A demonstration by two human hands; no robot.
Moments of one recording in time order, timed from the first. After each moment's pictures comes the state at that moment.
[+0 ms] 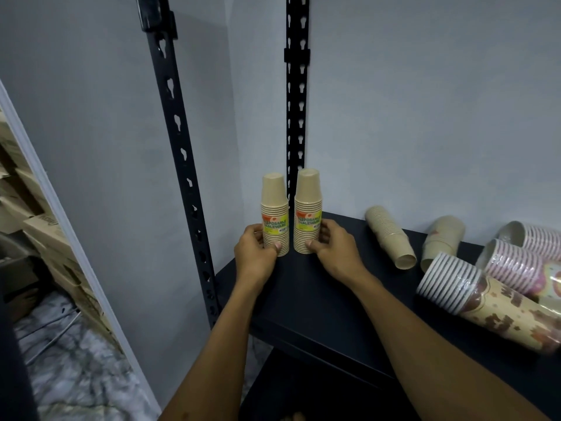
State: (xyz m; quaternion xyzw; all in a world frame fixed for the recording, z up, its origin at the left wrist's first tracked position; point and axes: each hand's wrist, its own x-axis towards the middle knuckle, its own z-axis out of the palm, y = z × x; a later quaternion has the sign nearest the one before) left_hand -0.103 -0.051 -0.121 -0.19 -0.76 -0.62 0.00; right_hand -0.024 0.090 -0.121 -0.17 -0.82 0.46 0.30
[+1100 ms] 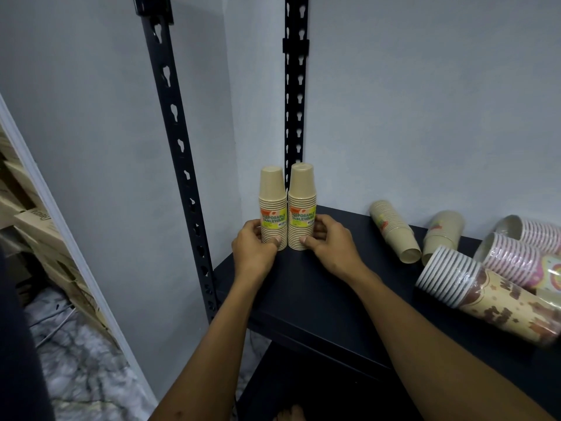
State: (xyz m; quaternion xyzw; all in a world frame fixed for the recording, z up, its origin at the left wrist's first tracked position) left_hand -0.103 -0.051 -0.122 -0.20 -0.77 -0.61 0.02; right_hand -0.025 0.087 -0.124 -0.16 -0.82 0.46 0.29
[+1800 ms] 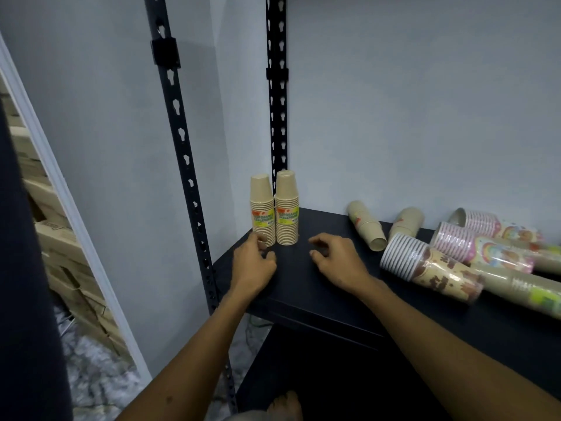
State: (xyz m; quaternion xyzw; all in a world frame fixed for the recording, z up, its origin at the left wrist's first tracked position) left_hand -0.050 -0.083 -0.115 -0.30 -0.82 -0.49 0.05; right_hand 0.059 0.068 -0.113 -0.17 -0.90 0.30 0.27
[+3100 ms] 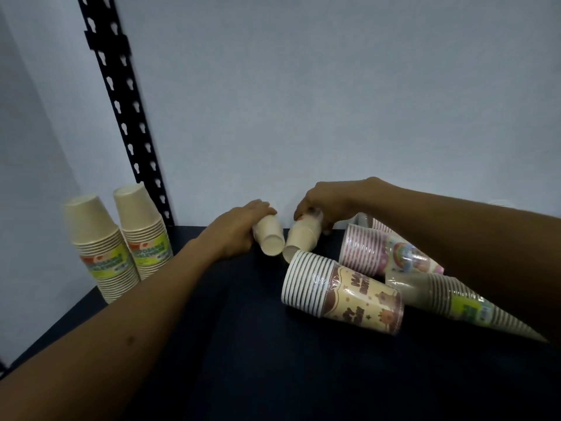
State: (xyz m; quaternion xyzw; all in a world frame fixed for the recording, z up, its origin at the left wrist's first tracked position) left_hand -0.077 0.140 -0.080 -0.68 -0.71 -0.16 0.07; right_hand 0.098 0.284 -0.014 -0.15 -0.98 -0.08 -0.10
